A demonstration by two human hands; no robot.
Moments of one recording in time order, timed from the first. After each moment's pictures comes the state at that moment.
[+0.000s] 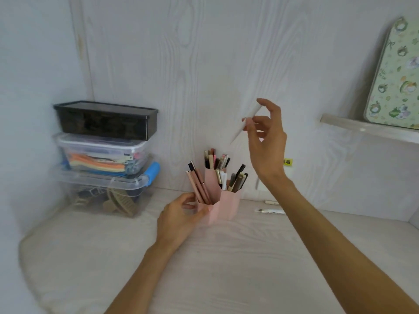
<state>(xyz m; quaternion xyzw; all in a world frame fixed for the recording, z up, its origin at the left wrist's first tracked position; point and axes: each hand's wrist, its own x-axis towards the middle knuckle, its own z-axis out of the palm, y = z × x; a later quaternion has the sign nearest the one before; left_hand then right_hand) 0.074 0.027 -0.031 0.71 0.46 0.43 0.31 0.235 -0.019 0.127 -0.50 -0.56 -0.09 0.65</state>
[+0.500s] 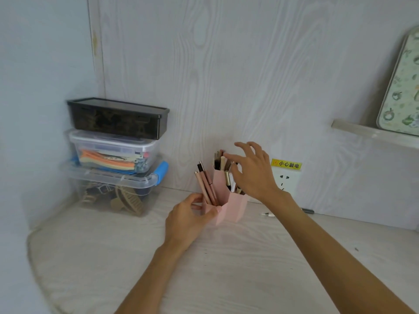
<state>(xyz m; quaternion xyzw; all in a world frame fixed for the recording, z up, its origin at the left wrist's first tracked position) 0.074 0.021 -0.024 0.71 0.45 0.43 0.33 0.237 0.005 0.077 -0.66 -0.67 -0.21 0.27</state>
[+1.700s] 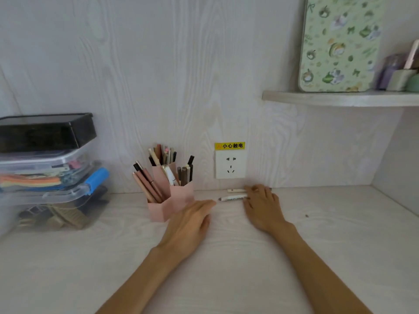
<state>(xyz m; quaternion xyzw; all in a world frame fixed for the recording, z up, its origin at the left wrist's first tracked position) 0.169 -0.025 -0.029 0.92 0.27 0.28 0.04 0.384 -0.076 -0.042 -0.81 -0.54 -0.05 0.20</state>
